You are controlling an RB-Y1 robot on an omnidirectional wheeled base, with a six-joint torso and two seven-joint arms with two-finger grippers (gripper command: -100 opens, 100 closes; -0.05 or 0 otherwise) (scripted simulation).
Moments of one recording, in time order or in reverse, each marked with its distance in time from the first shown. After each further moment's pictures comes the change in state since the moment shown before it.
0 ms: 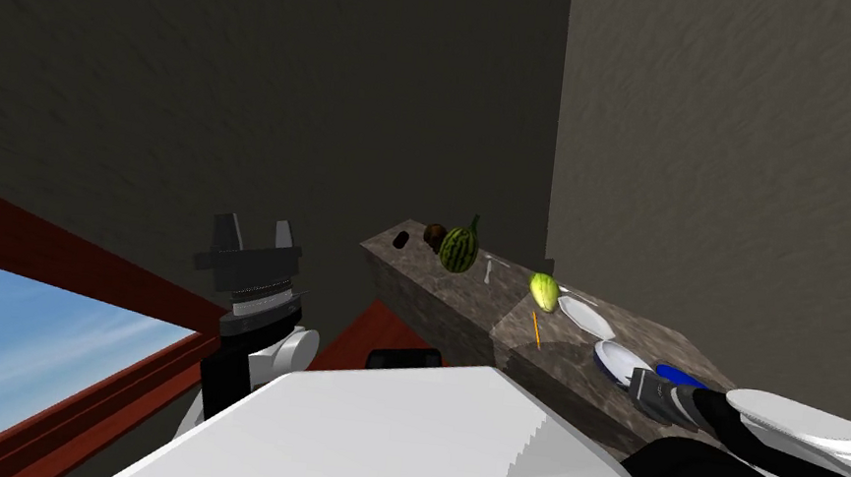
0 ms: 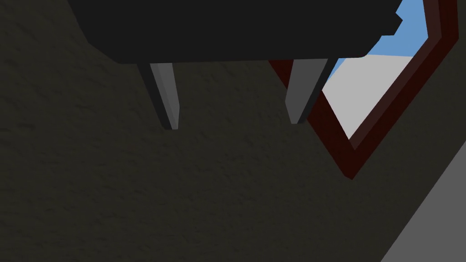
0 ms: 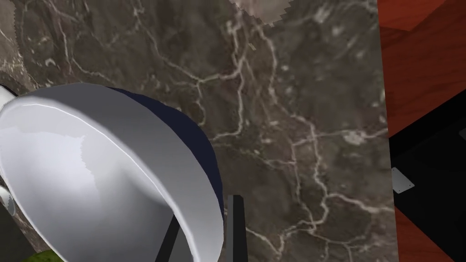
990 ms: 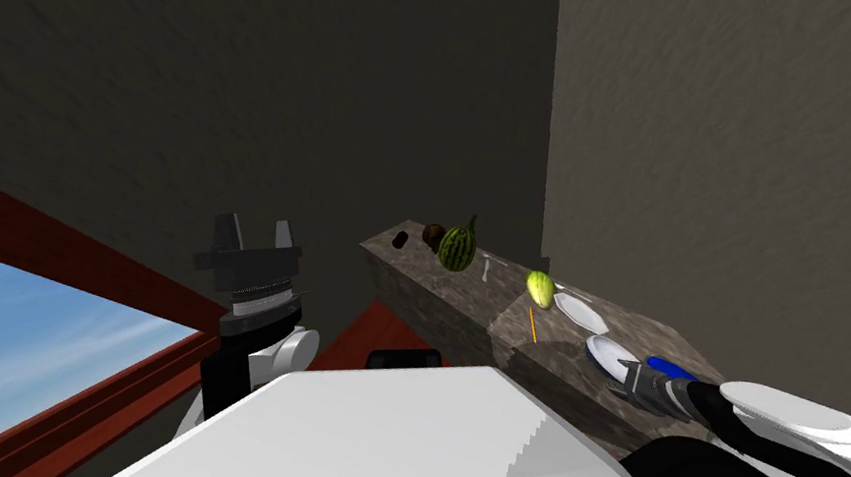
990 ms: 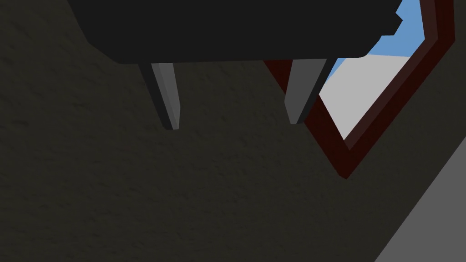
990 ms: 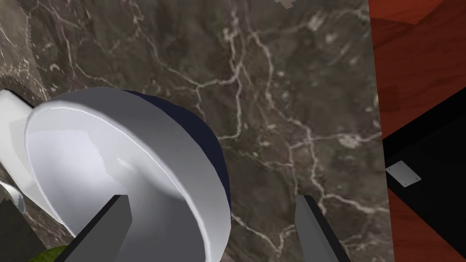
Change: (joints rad) left arm 0.000 0.000 0.000 0.000 0.000 0.000 0.000; right arm -0.031 -0.008 0.008 0.010 -0.001 -0.013 -0.012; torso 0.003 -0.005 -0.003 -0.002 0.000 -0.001
